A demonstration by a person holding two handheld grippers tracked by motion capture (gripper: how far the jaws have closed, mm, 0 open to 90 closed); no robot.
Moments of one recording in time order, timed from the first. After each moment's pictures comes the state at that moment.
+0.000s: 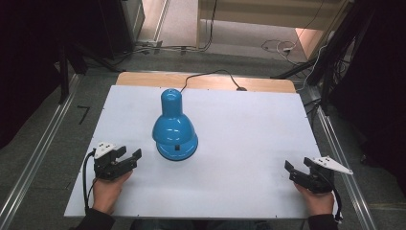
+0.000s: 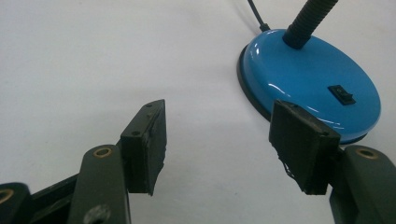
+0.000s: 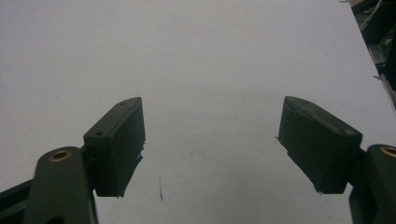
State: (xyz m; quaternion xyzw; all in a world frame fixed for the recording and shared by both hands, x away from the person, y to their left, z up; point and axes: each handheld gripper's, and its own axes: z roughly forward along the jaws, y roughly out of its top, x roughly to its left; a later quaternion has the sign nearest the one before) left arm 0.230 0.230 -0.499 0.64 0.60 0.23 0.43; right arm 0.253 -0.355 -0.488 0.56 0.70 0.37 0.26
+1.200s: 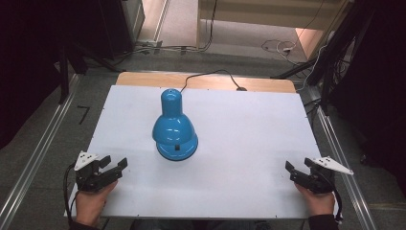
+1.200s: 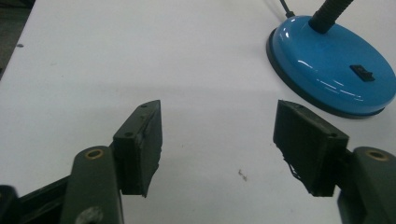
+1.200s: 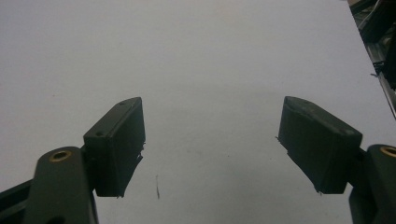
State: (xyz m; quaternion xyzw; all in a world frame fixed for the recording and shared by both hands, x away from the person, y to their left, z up) left arm 0.199 0.261 -0.503 0.62 0.62 0.22 0.42; right arm 0.253 -0.357 -0.488 0.56 0.70 0.37 0.26
